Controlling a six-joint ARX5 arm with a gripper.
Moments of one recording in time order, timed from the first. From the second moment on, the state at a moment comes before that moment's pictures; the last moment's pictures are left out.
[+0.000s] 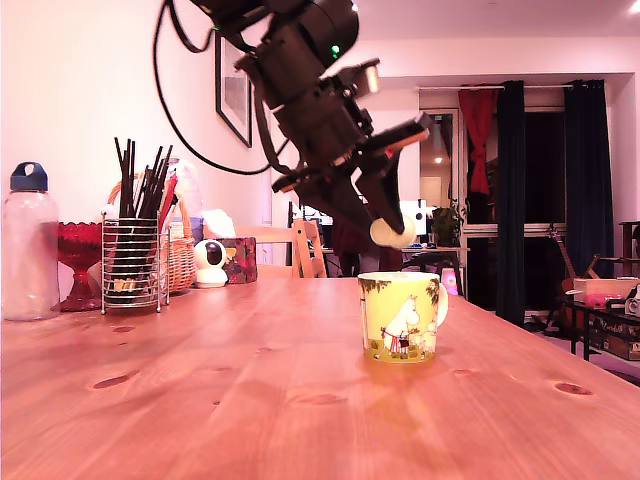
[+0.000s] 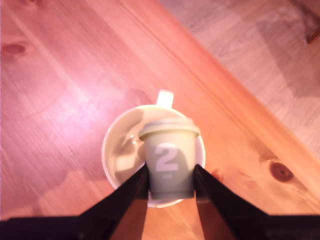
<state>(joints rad) -0.72 2.03 1.69 -0.51 0.15 -0.12</state>
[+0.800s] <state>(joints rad) -0.72 2.09 1.69 -0.52 0.15 -0.11</state>
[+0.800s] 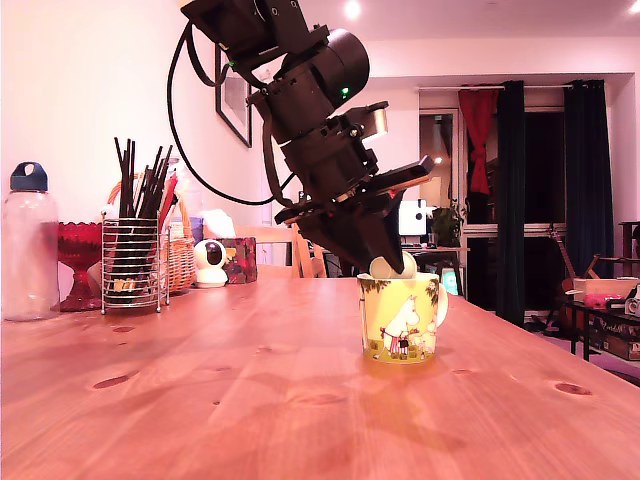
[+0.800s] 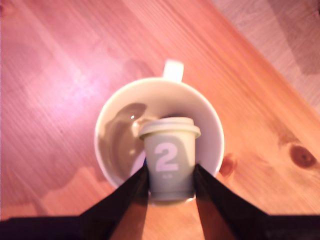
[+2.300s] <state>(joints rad) -0.71 2.02 1.70 -0.54 0.16 -0.02</state>
